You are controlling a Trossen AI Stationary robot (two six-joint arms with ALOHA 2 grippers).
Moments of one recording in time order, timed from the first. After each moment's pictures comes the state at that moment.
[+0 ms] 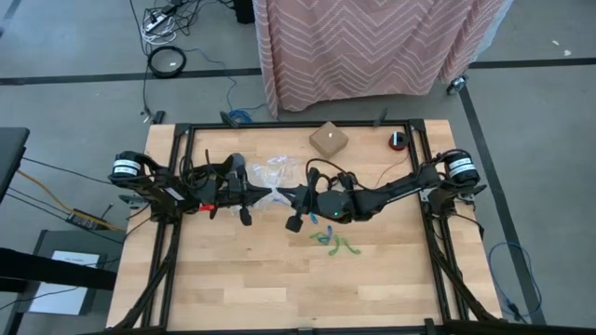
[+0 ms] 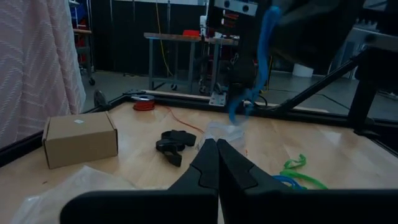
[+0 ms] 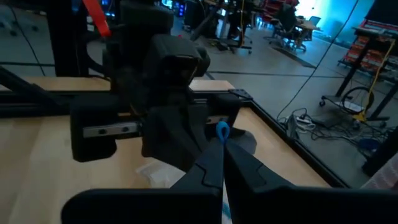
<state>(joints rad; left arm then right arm) 0.05 1.61 0.13 1.55 -0.11 -0.09 0.19 1.78 1.10 0.49 0.63 -0.06</state>
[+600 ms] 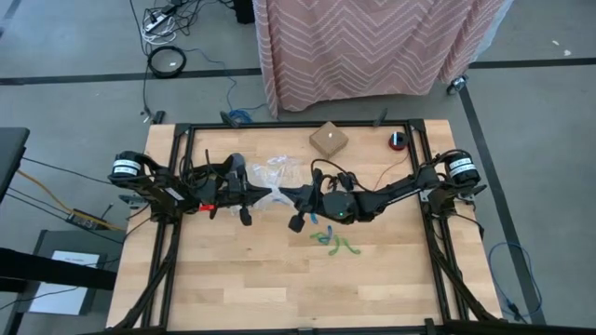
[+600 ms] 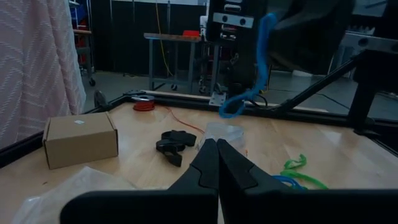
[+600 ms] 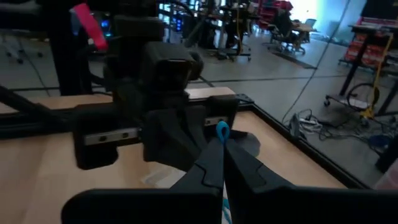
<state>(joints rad) 0.05 1.61 0.13 1.55 -0.11 -0.08 0.19 1.78 1.03 0.63 0.63 -0.02</state>
